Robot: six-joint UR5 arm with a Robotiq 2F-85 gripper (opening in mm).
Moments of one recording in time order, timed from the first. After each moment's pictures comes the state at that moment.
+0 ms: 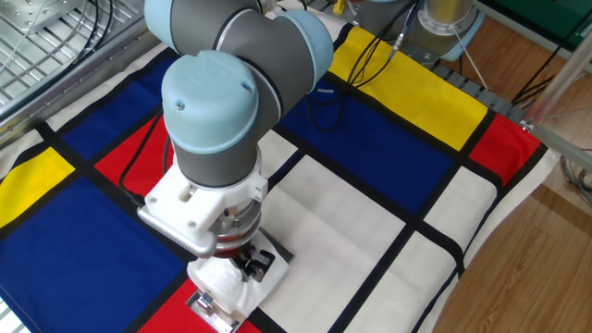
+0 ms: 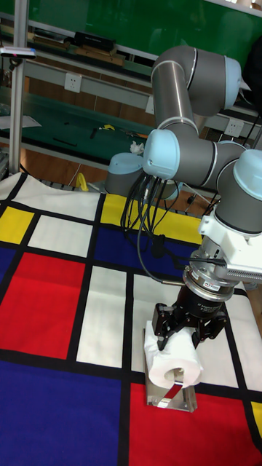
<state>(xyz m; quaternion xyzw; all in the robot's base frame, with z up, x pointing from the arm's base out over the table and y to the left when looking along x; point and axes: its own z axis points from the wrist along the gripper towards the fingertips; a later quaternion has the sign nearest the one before) 0.676 0.137 0.084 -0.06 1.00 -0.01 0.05</state>
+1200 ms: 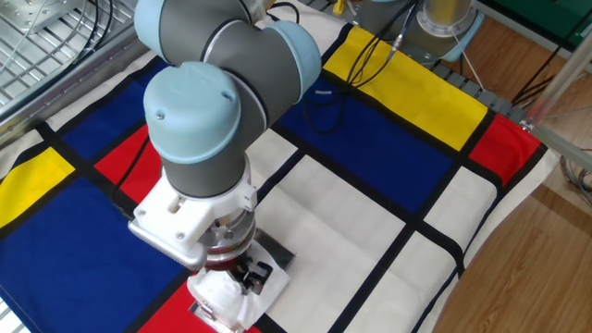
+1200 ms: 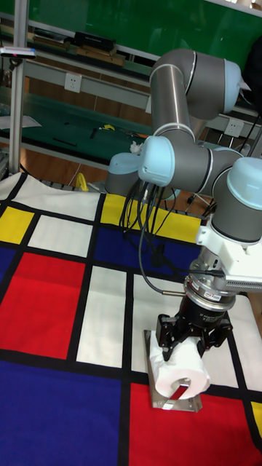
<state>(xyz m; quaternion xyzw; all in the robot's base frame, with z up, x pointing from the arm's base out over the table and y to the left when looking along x) 0.691 0.148 0.076 -0.07 1.00 0.02 0.05</state>
